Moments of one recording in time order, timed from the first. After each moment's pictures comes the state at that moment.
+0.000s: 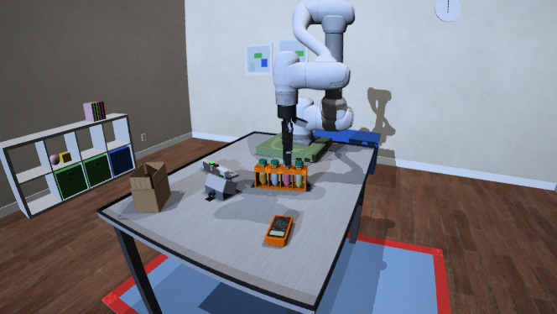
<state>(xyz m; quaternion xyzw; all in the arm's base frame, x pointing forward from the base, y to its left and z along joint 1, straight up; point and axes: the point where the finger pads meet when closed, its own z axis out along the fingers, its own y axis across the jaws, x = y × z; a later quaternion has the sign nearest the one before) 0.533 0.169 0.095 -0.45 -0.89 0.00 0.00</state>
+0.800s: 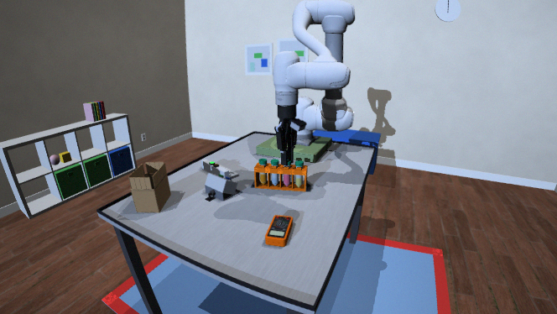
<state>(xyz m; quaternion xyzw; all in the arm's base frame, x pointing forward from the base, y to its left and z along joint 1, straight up) 0.533 0.169 0.095 -0.77 -0.63 0.00 0.00</state>
